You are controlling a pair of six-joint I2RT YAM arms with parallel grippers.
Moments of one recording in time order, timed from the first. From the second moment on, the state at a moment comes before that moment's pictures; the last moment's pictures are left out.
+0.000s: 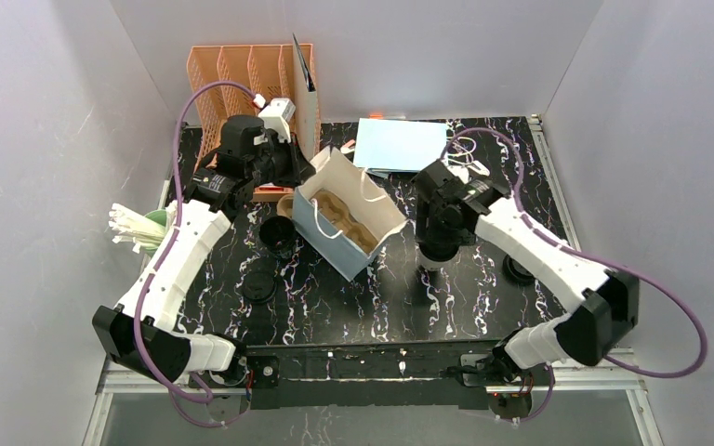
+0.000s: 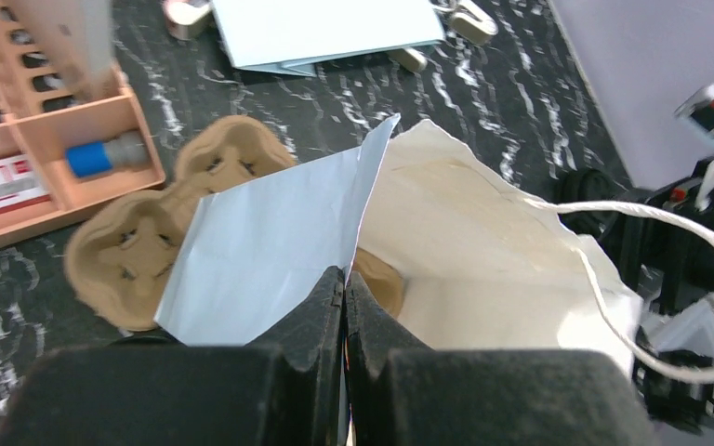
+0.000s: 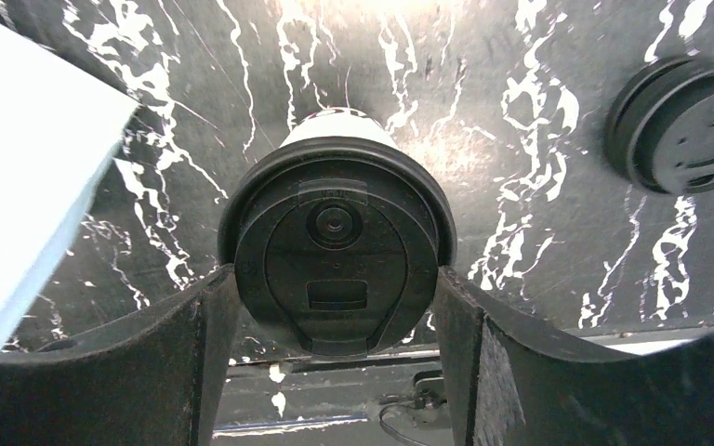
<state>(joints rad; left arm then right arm) -0.38 1.31 1.41 -0.60 0.23 -0.28 0.70 1.43 1.32 -1.14 0.30 0.69</state>
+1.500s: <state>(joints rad) -0.66 1.48 1.41 -0.60 0.48 -0.81 0.70 1.21 1.88 -1.19 0.35 0.30</state>
